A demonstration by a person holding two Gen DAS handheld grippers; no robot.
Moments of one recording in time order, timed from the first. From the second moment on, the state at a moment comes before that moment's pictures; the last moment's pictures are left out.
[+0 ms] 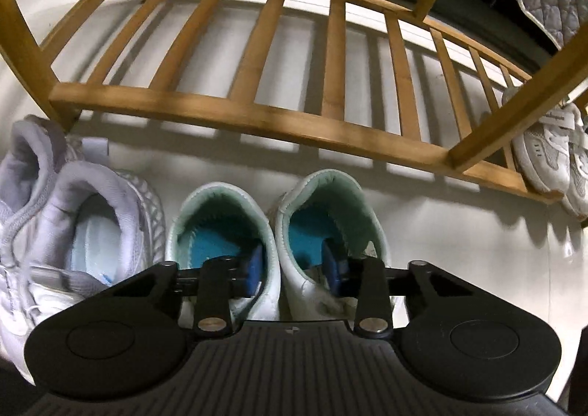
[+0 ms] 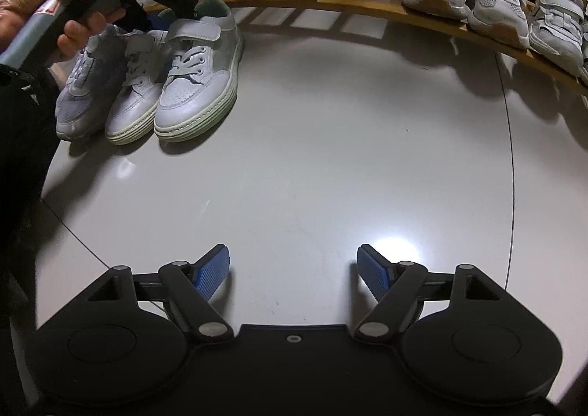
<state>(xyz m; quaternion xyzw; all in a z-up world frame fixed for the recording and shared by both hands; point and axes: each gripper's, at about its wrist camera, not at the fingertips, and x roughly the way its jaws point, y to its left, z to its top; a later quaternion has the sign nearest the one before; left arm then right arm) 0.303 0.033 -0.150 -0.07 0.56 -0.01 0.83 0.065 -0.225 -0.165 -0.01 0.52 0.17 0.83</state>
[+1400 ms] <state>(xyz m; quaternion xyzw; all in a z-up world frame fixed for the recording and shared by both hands) 0.335 -0.022 -0.073 -0.02 0.34 -0.03 0.94 0.069 -0.225 -0.171 0.01 0.53 0.16 0.83</state>
